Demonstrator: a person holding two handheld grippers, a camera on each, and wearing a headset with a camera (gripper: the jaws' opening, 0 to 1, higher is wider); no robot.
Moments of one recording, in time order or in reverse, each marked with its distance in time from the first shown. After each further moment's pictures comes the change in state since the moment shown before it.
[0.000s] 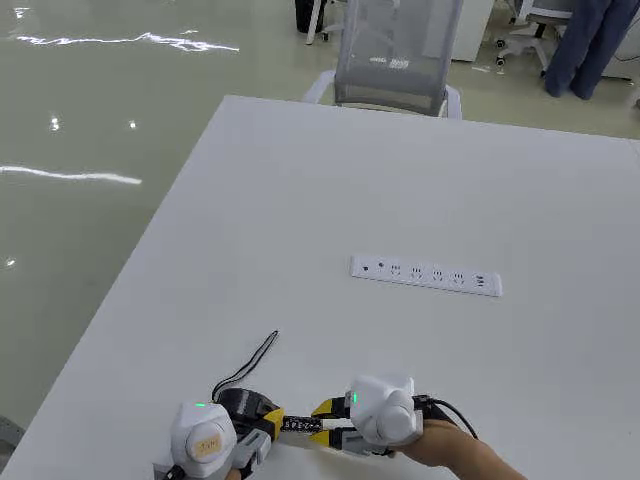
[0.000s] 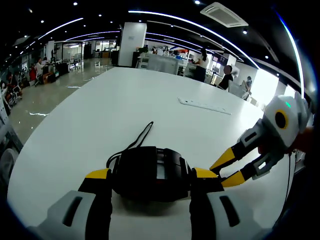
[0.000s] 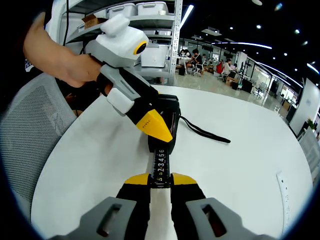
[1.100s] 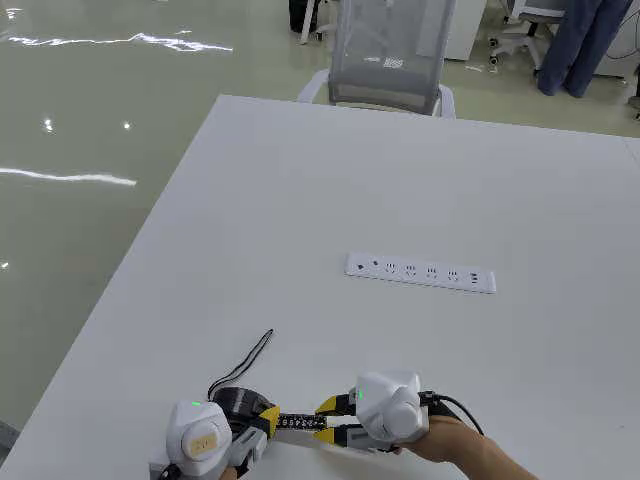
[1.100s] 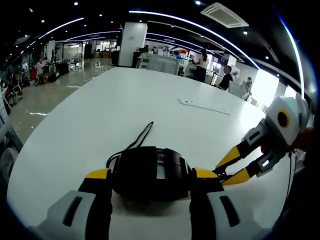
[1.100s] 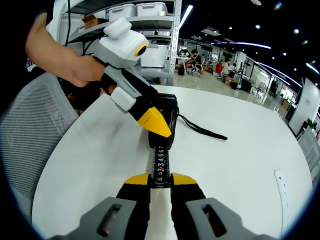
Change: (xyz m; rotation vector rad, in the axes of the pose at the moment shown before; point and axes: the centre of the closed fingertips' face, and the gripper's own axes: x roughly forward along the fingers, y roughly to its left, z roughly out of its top) left arm 0.001 0.000 0.000 -0.004 -0.001 0.002; right arm -0.012 0.000 -0.005 0.001 0.001 -0.005
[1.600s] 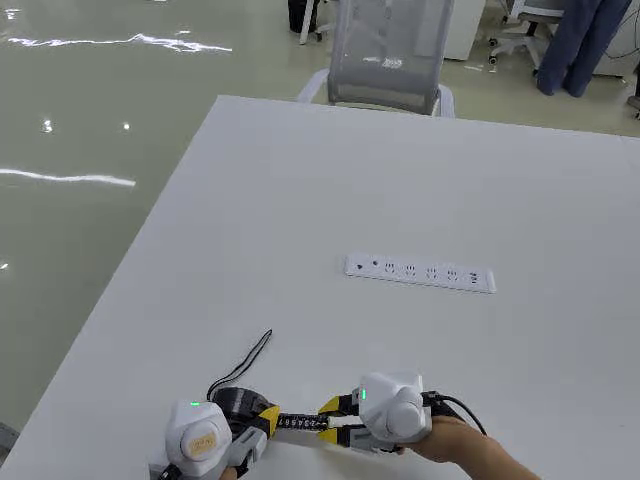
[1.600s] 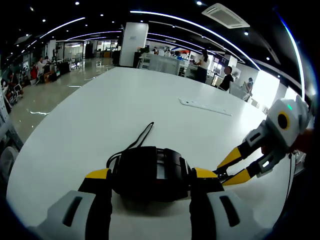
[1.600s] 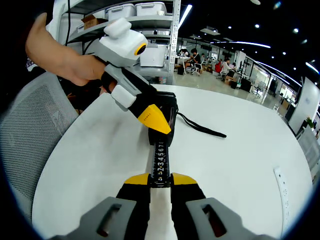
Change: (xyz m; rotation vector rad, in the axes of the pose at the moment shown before) left arm -0.002 -0.001 0.001 -0.008 -0.002 0.004; right arm -0.003 0.000 -0.004 0.005 0.003 -0.003
